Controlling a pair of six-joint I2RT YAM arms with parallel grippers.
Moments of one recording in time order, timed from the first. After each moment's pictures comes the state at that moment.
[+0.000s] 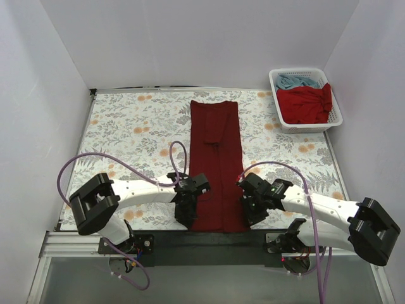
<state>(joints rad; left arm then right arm) -1.08 1.55 0.87 -0.80 0.10 -1.01 0.89 1.11 0.52 -0.71 -0.20 0.56</state>
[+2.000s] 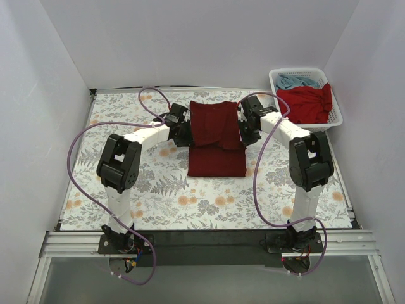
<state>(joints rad) -0.45 1.99 1.41 -0.39 0.06 -0.61 0.38 1.94 1.48 -0.69 -0.04 0.13</state>
